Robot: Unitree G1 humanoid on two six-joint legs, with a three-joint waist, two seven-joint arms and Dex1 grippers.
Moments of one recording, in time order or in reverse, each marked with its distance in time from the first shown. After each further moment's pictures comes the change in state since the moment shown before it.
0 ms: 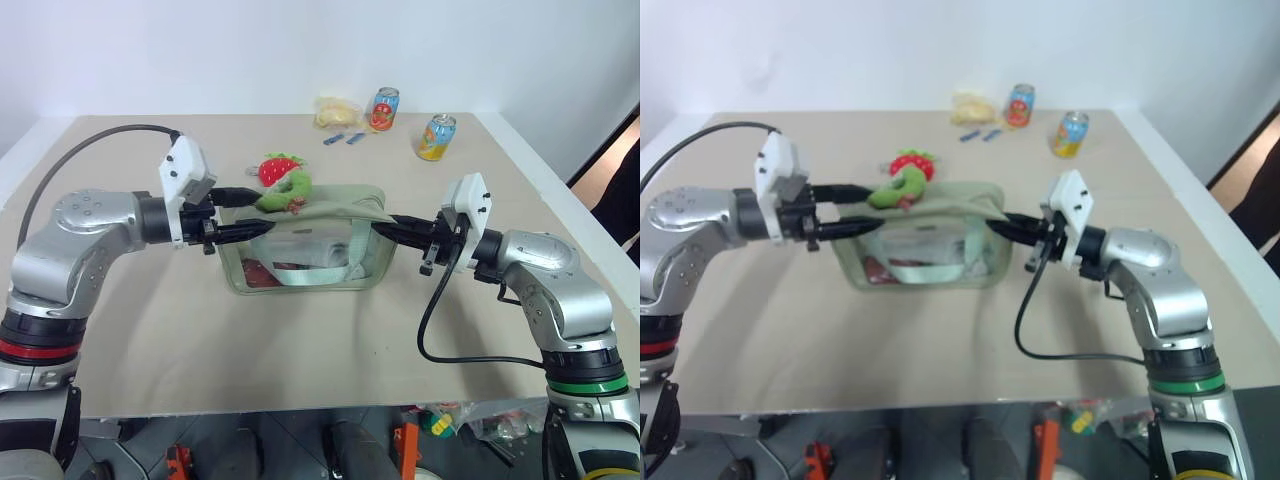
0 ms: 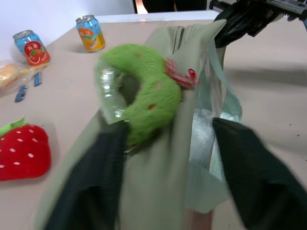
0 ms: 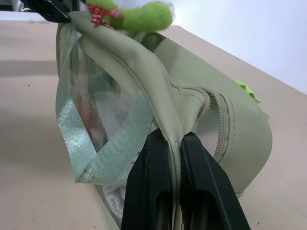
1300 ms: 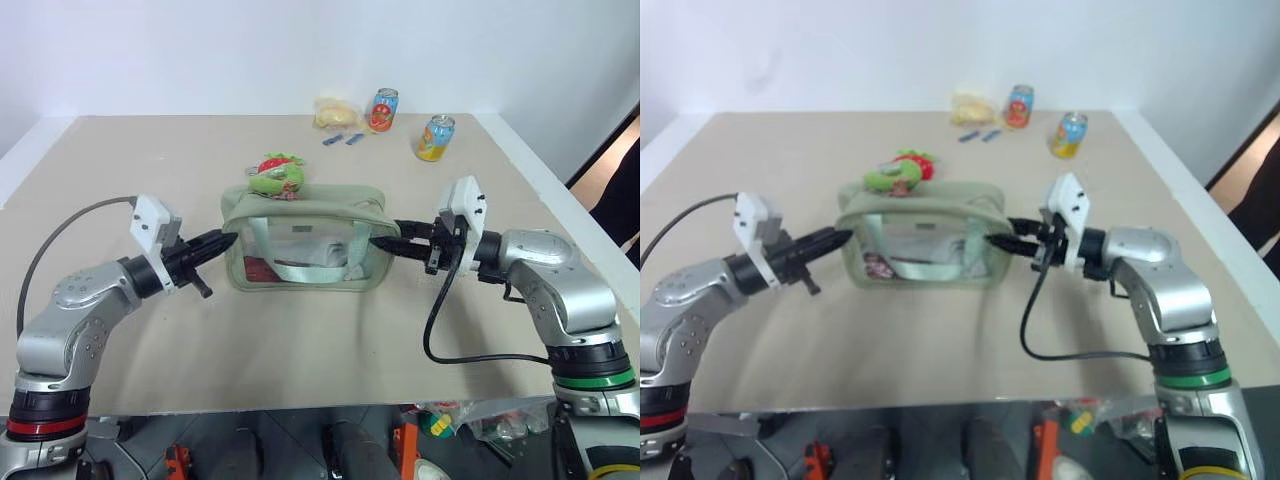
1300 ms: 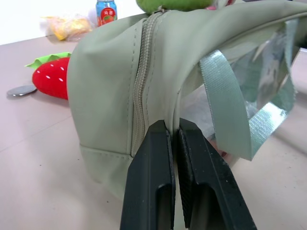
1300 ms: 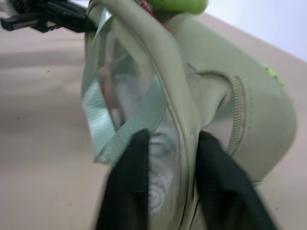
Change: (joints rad) left arm 0.359 -0.208 0.170 -0.108 -0.036 -0.024 0.278; right arm 0.013 -0.098 0.045 -0.006 0.023 0.085 0.135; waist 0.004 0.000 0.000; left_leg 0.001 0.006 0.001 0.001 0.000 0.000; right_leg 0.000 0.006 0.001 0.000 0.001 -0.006
